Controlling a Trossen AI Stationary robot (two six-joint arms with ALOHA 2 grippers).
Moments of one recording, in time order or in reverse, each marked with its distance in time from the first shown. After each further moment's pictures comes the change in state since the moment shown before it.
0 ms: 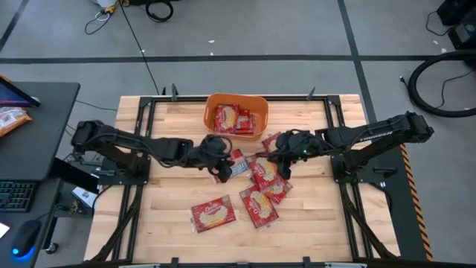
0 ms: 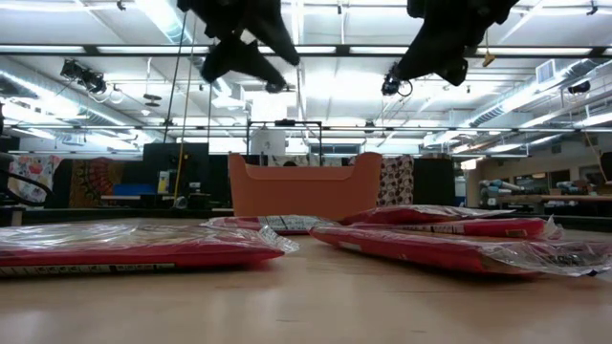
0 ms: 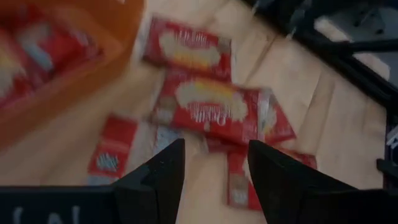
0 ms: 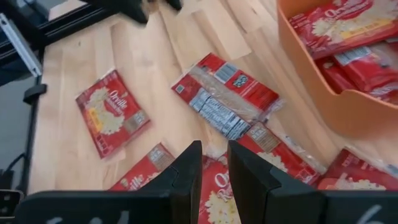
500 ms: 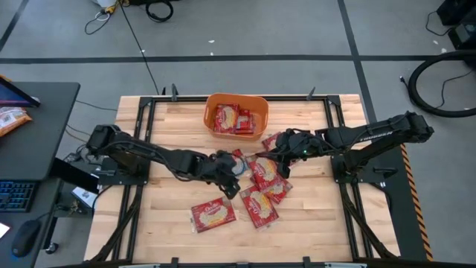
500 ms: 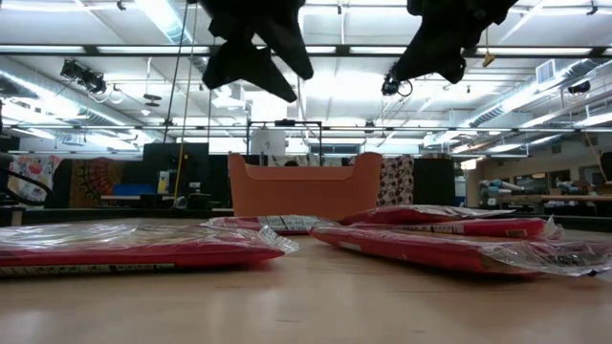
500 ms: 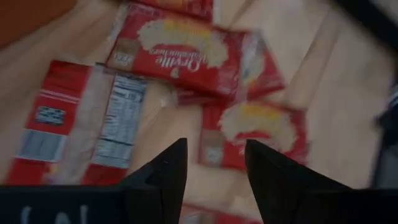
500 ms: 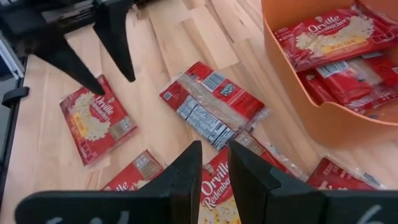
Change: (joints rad) left arm -0.082 0.193 0.164 -0.142 0.062 -0.093; right arm 0.002 0.000 0.000 0.009 0.056 -0.032
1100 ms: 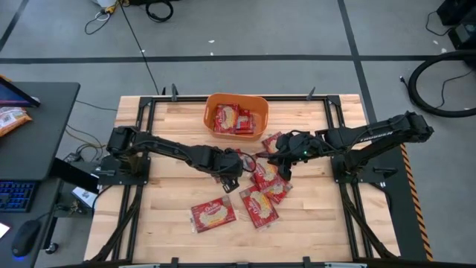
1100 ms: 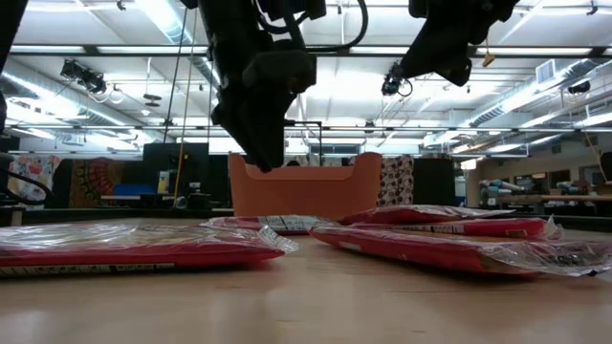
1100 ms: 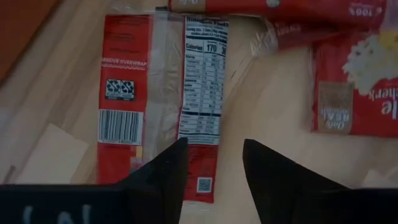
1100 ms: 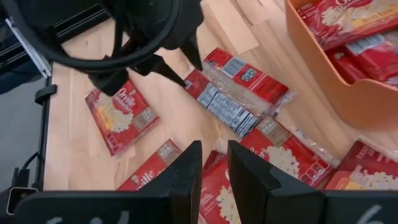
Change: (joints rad) left arm 0.107 0.184 0.090 -0.258 0.057 0.225; right arm 0.015 0.000 0.000 -0.014 -0.080 0.086
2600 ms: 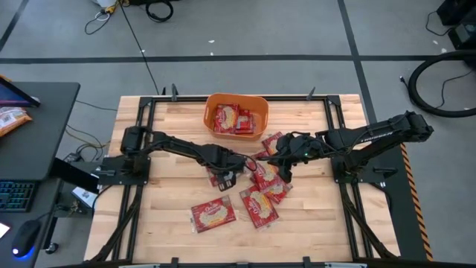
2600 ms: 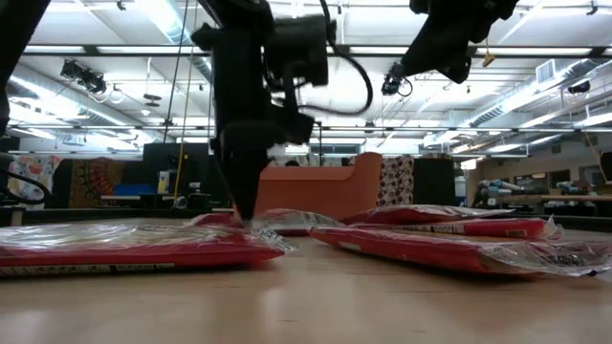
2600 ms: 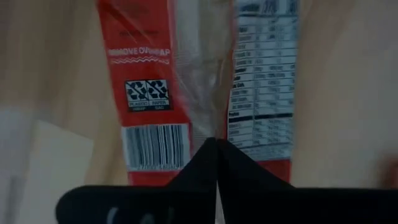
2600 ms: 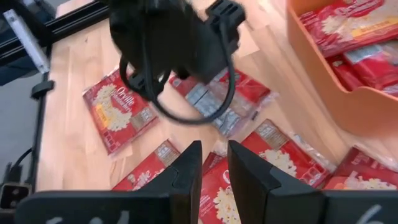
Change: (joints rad) left arm 0.071 0.114 -0.016 -0.057 0.076 0.196; right arm 0.019 0.000 0.000 0.005 0.019 -0.036
